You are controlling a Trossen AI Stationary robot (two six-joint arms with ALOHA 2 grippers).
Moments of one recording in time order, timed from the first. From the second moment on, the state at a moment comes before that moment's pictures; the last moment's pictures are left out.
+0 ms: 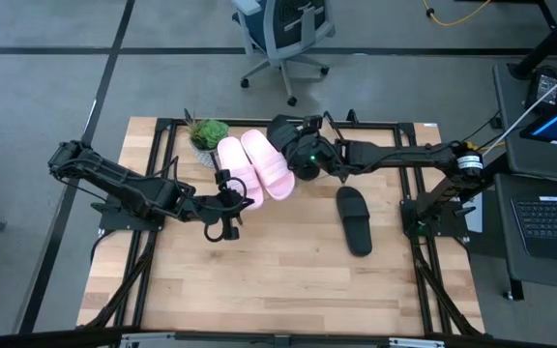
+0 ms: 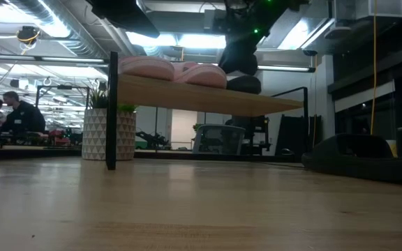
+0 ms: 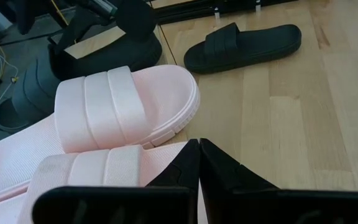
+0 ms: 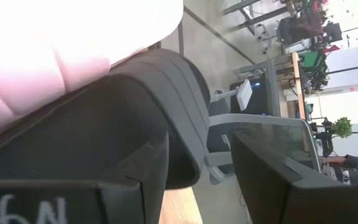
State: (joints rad) left arm -0.30 1.21 0.90 -0.33 -0.61 -0.08; right arm -0.14 1.64 1.31 -0.32 0.67 -0.68
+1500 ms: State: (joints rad) left arm -0.30 1.21 0.90 -0.33 -0.61 -0.08; right arm -0.26 1.64 1.42 -0.94 0.39 -0.34
